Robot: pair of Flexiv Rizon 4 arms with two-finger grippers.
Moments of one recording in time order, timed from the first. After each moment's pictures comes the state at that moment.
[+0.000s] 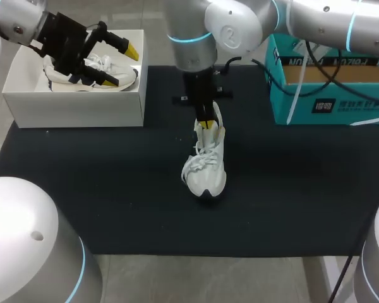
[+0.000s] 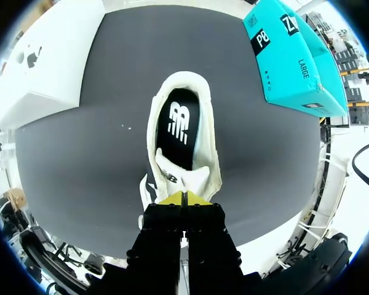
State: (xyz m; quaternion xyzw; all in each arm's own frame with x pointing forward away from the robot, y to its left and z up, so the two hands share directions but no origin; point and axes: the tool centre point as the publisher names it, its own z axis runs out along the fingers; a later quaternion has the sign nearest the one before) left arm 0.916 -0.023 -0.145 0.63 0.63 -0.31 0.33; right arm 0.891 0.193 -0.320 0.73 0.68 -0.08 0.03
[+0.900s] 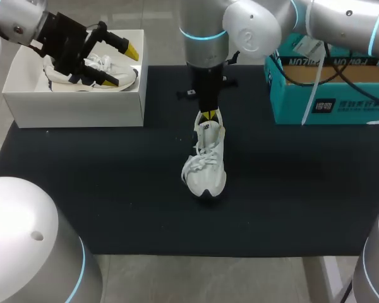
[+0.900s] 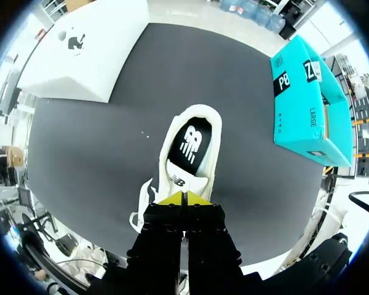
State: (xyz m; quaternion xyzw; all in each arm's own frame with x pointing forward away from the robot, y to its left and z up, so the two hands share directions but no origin) left arm 0.916 -0.023 -0.145 0.63 0.63 -0.31 0.33; right arm 0.906 0.186 -0.293 0.62 0.79 0.00 0.04
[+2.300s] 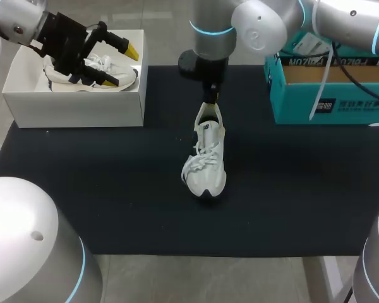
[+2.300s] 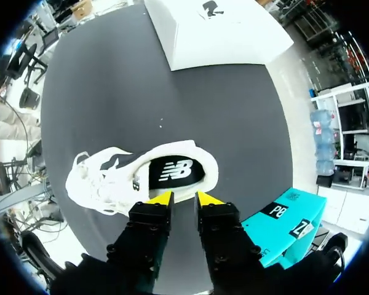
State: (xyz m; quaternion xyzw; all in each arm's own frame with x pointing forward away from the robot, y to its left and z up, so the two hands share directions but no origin) left arm 0.916 -0.023 -0.145 0.63 0.63 -0.31 0.33; right arm 0.972 0.161 -0.296 0.14 0.99 -0.01 0.09
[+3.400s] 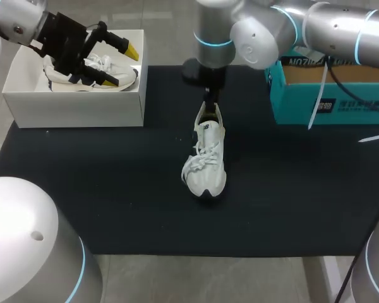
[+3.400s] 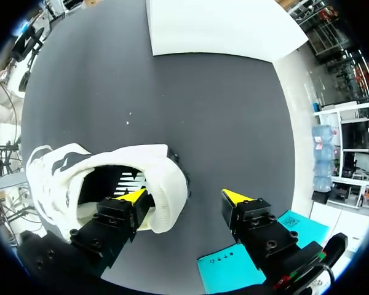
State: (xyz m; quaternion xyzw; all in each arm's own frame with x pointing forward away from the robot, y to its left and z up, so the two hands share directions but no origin) left arm 0.916 -0.023 -0.145 0.63 0.63 -0.31 0.33; right arm 1.025 0.156 -0.358 0.10 0.99 0.00 0.09
